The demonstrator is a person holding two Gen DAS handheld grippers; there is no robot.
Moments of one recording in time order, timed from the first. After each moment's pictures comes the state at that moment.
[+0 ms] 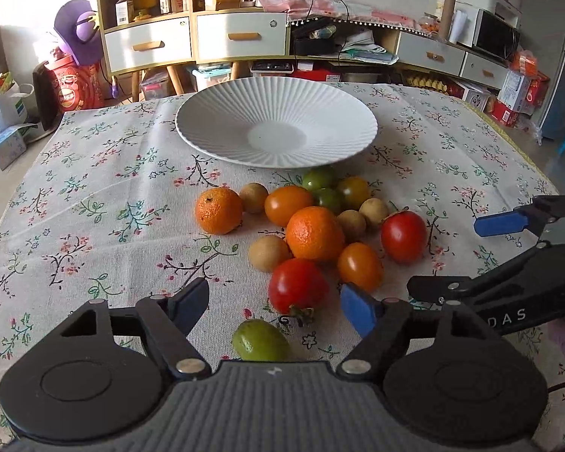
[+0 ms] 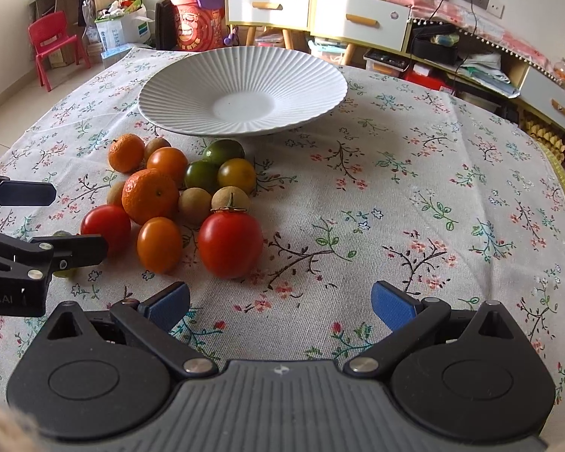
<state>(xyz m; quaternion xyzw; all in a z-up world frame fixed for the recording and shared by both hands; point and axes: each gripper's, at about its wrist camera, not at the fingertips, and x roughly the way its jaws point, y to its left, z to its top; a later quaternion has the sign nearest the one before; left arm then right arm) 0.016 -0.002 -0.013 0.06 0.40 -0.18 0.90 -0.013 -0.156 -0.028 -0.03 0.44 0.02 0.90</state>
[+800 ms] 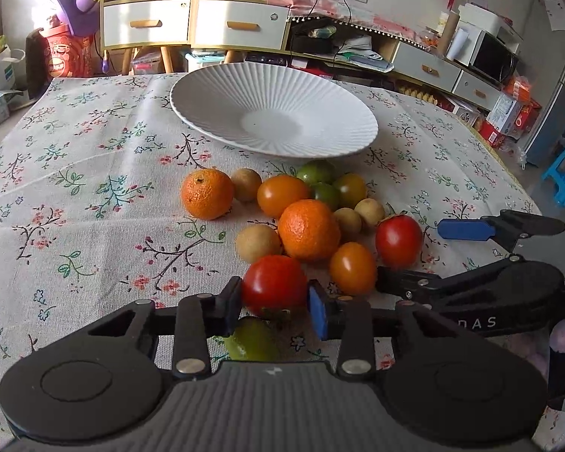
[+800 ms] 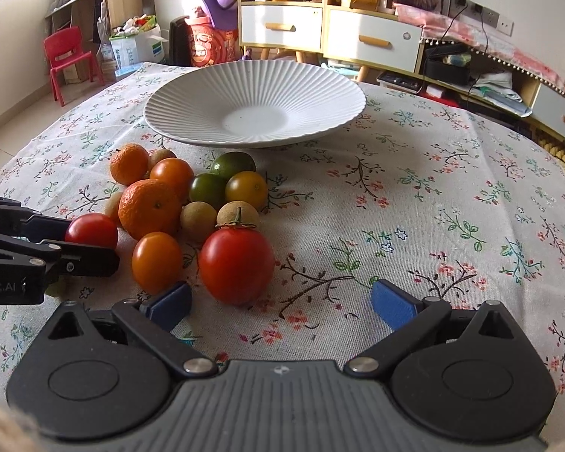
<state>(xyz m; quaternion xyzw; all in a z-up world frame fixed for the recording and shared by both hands) 0.024 0.010 -0.022 0.00 0.41 -0.20 0.89 -0.007 -0.155 -0.038 -0.03 0.39 0.05 0.92</state>
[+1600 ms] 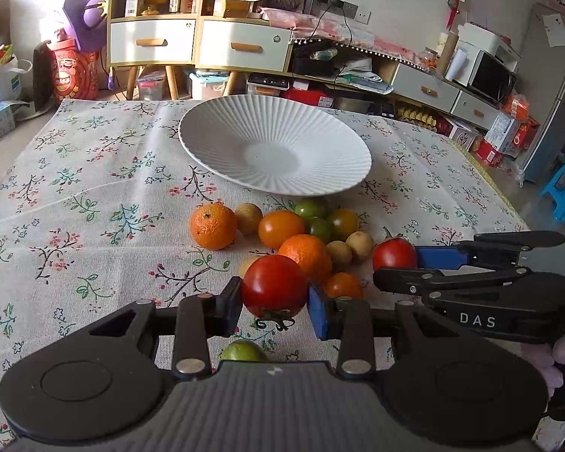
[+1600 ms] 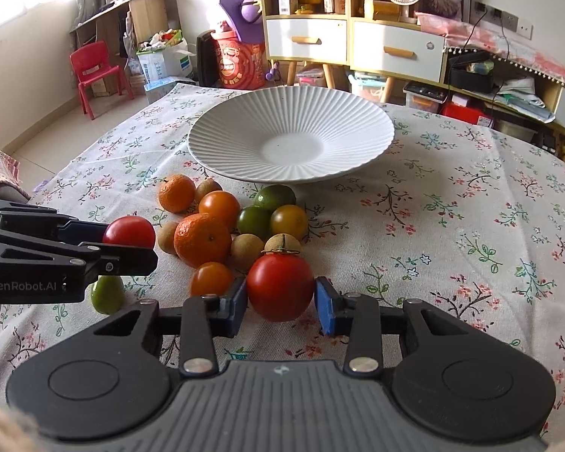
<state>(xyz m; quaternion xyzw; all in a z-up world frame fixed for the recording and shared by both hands) 0.020 0.016 0.001 -0.01 0.38 -0.19 0.90 -0.011 -0.150 -0.014 0.00 0.39 0.09 0.92</state>
